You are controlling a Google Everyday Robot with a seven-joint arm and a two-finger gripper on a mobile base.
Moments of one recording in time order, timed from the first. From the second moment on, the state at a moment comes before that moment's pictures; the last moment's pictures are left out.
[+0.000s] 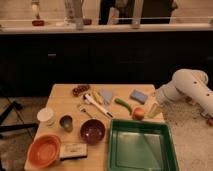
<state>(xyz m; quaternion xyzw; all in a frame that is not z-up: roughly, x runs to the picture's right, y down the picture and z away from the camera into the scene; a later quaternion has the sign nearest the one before) 0.255 0.089 0.749 -0.25 -0.12 0.19 0.94</state>
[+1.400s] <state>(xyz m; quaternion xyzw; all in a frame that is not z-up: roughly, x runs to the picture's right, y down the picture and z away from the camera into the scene) 0.248 0.047 0.847 -0.20 -0.15 0.35 0.90</state>
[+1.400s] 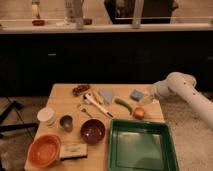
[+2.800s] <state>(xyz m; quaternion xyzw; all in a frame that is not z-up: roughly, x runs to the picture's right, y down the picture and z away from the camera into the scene) 0.257 0.044 0.898 -0.16 -0.16 0.38 0.90</state>
